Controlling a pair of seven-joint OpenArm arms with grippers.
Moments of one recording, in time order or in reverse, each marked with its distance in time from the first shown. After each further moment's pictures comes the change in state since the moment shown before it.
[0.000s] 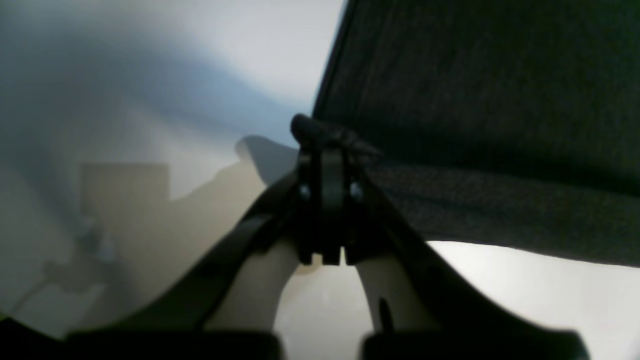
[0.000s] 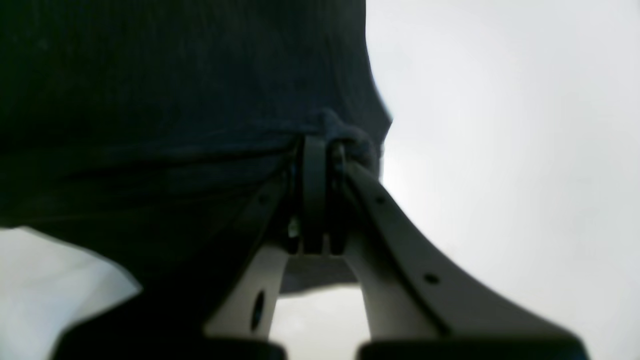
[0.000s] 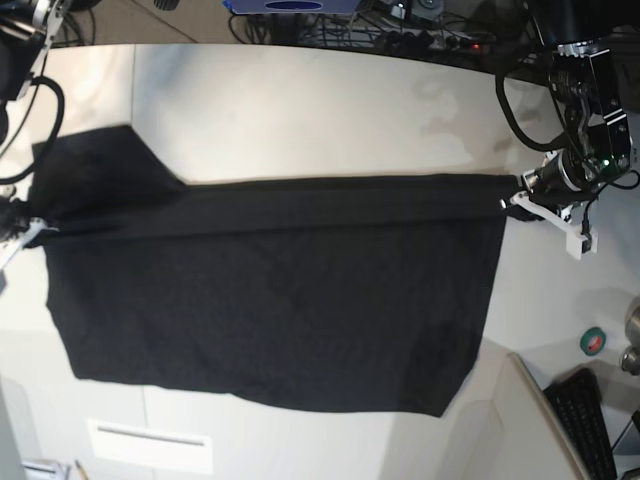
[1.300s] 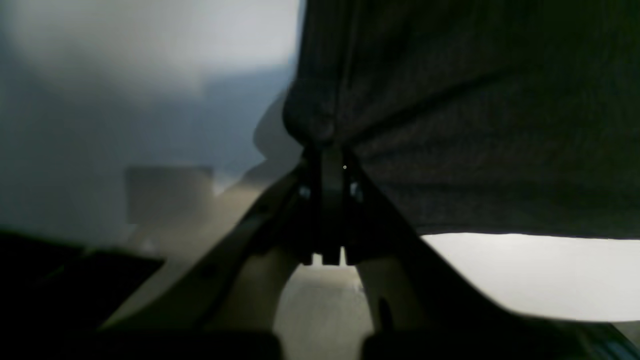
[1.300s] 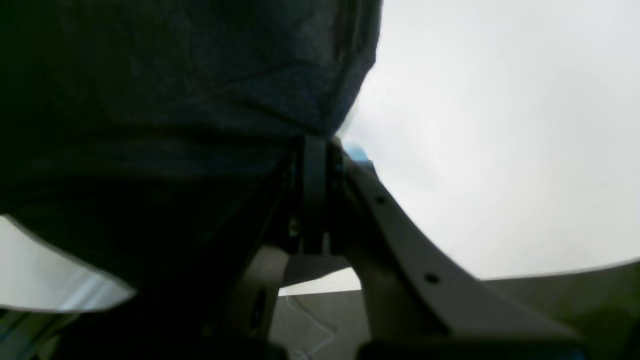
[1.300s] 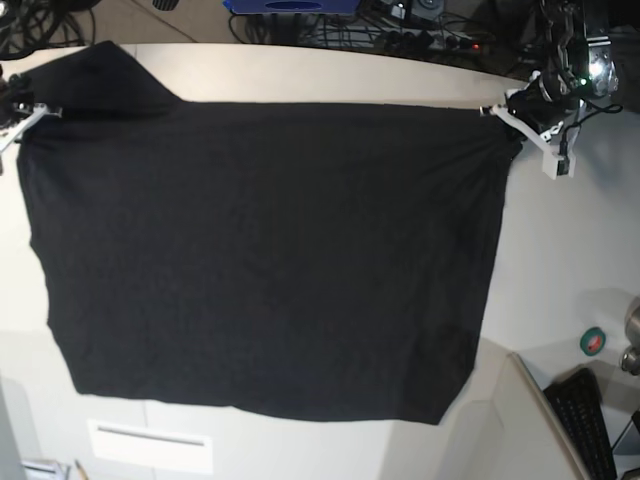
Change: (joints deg) left arm 20.7 -1.9 5.5 8.5 0.1 0.3 -8.3; right arm -27.6 -4.8 7.5 16.2 5.0 0.2 8.5
